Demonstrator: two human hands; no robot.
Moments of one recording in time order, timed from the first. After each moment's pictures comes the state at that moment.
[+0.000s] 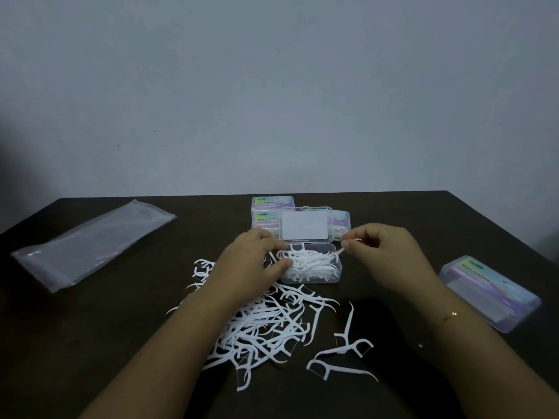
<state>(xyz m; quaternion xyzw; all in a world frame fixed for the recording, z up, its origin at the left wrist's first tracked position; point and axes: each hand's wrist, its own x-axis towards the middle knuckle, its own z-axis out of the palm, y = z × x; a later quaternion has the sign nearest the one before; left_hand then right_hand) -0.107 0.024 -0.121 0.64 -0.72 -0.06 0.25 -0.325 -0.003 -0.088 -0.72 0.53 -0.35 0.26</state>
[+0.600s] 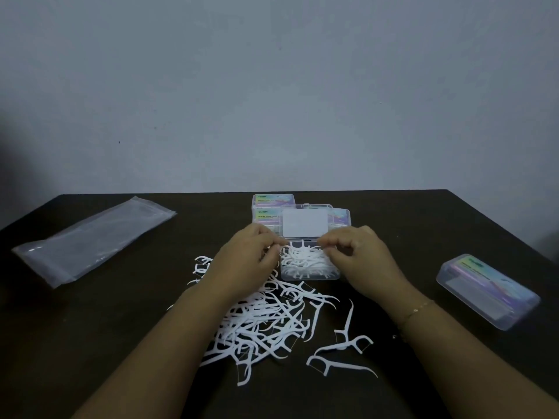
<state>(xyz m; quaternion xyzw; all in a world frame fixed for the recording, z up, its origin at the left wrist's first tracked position) -0.108 0.028 -0.112 0.64 -0.71 -0.08 0.27 -0.306 -0.009 -0.107 -0.80 0.48 -0.32 0.17</state>
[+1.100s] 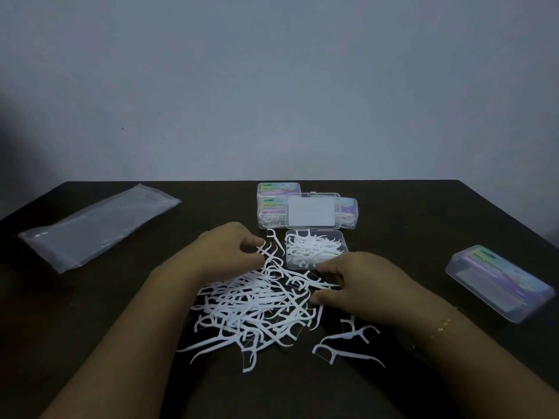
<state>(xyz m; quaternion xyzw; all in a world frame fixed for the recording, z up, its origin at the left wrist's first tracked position) -0.075 0.038 -0.093 0.70 -0.68 -0.18 0.11 -0.302 0.027 -0.096 -0.88 0.46 -0.05 0.10</state>
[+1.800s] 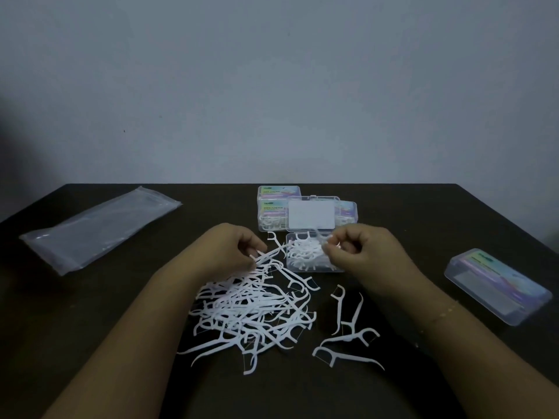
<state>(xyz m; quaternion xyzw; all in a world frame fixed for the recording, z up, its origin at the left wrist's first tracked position) -0.077 0.041 -0.092 0.69 -0.63 -0.26 0.22 -0.306 0.008 -0.099 -0.77 0.43 -0.35 0.31</state>
